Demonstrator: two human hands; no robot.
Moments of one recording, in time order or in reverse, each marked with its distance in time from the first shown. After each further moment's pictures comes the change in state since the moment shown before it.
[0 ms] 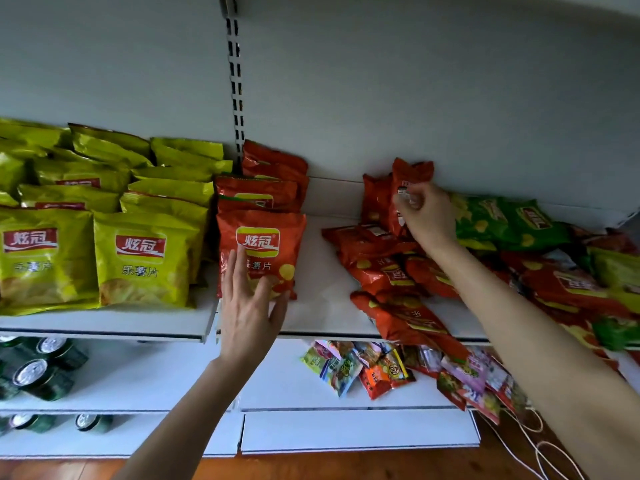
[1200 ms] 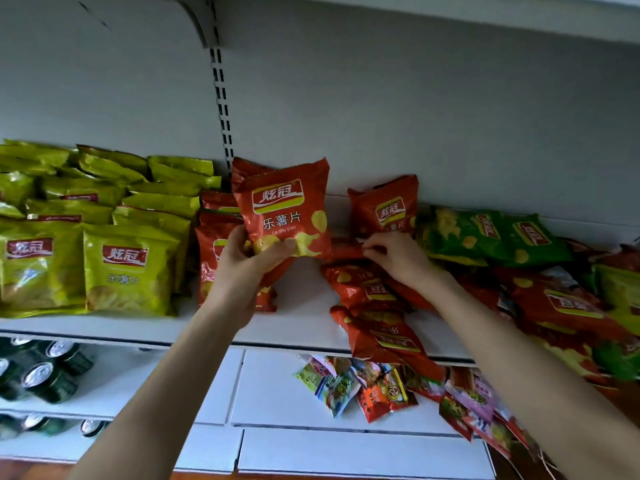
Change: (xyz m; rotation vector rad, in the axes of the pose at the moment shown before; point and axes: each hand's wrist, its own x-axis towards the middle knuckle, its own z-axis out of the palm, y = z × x) left_hand 0.082 0.095 -0.057 -1.199 -0.135 -0.855; right_hand -0.016 0.023 -0.004 -0.118 -0.507 -0.287
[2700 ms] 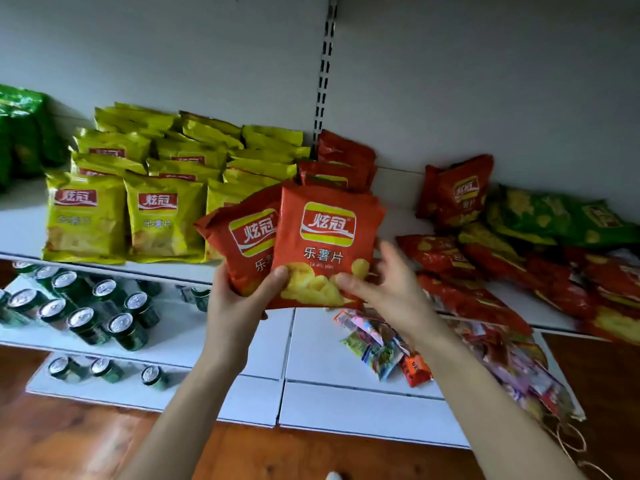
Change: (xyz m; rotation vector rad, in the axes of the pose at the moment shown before) left_hand -0.075 -0.008 -0.159 0.163 0.222 0.111; right_hand -0.094 -0.205 0.066 0.978 0.040 0.111
